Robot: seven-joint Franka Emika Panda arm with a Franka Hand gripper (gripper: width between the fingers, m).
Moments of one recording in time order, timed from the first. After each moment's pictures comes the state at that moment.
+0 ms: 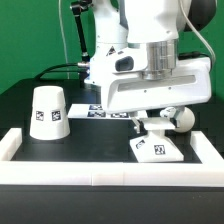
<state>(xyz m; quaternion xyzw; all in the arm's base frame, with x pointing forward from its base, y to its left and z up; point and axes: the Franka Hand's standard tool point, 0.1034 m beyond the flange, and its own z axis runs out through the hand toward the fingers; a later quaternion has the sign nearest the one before) 0.558 0.073 0.046 -1.00 -0.06 -0.02 0.05</state>
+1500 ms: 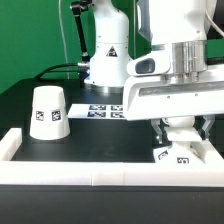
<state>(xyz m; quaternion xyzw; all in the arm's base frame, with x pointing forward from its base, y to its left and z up) 0.602 0.102 0.047 -1.00 0.03 -0.07 0.05</state>
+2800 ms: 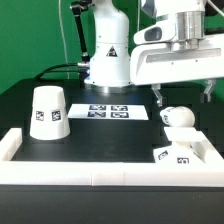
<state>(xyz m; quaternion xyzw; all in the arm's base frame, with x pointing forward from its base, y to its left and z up) 0.515 0.122 0.088 -1.00 -0.02 -0.08 0.05</state>
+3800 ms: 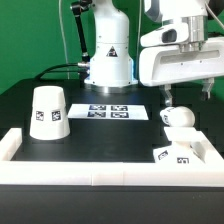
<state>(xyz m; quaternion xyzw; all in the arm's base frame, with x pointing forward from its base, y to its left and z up) 0.478 0.140 0.080 -0.98 -0.19 -0.09 0.04</state>
